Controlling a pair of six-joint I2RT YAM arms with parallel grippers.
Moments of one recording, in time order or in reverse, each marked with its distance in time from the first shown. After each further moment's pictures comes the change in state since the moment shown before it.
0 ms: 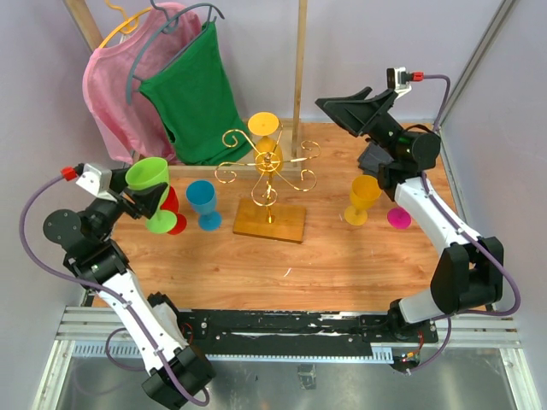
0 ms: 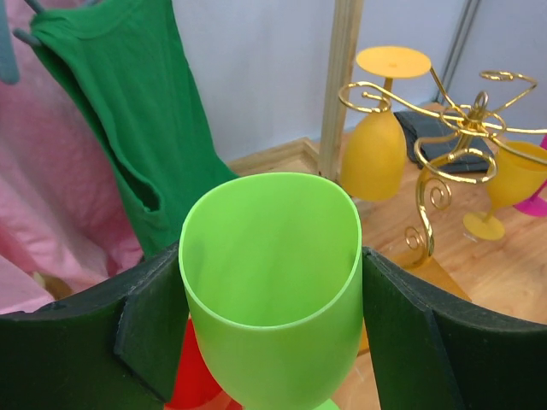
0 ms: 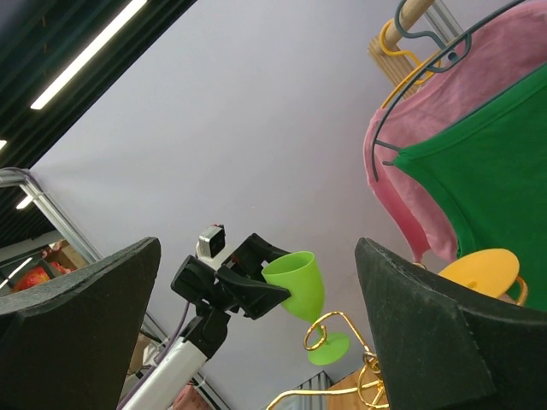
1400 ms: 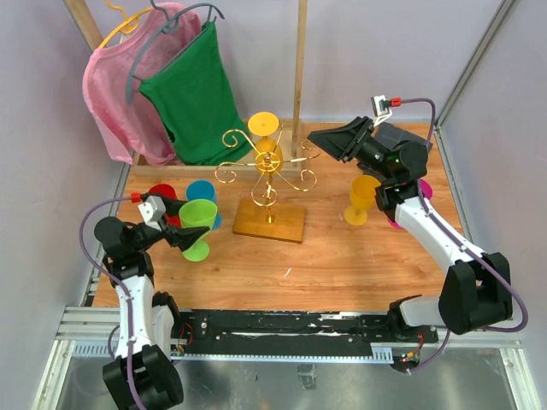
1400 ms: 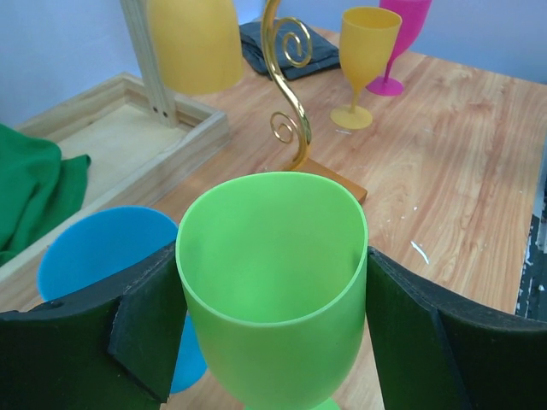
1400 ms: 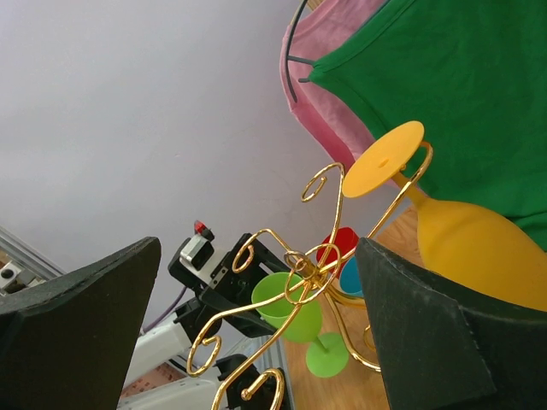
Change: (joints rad) left arm -0.322 0.024 -0.454 0.270 0.171 0.182; right arm 0.046 -0.122 -0.210 -0.261 -0.017 -0.280
